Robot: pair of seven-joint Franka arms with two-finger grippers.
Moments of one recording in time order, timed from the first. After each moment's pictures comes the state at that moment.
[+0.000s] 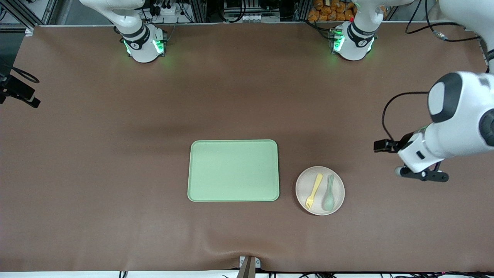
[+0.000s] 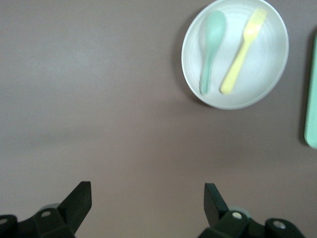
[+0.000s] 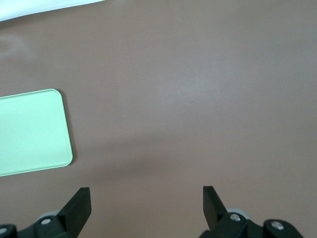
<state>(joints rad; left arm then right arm) -0.03 0.43 -0.10 -1.47 0.00 1.76 -0.02 -0.04 0.00 -0.03 -1.48 0.02 1.55 0.08</state>
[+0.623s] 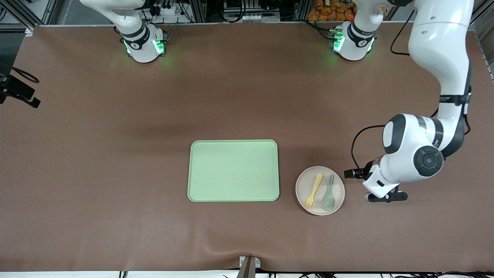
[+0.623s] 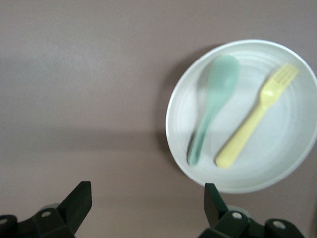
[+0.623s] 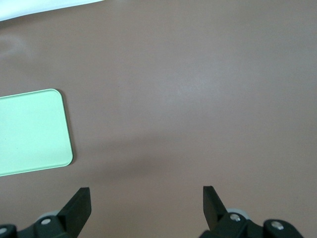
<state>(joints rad) -0.08 0.66 -0.11 -1.47 0.00 2.07 -0.22 -0.04 0.00 -0.03 -1.48 0.02 1.55 0.08</state>
